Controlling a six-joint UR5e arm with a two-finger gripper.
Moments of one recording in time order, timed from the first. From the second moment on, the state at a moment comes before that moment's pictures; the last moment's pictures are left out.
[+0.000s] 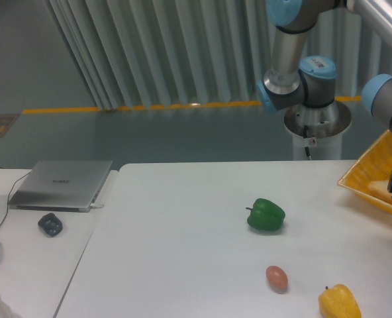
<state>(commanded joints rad) 2.56 -1.98 -1.37 -1.34 1.59 1.69</state>
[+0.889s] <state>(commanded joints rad) 2.54 -1.96 -1.43 -1.20 1.44 1.43</state>
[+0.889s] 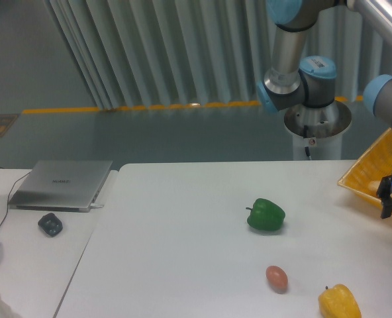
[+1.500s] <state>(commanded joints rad) 2.44 -2.04 -1.39 -1.10 1.52 1.85</state>
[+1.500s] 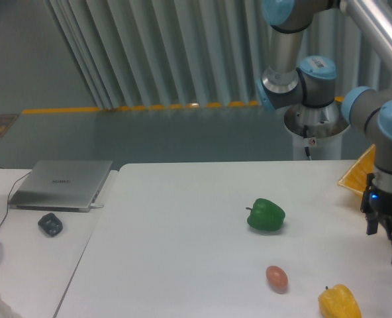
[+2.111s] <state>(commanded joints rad) 2.35 -2.09 -1.34 -1.05 1.52 2.28</state>
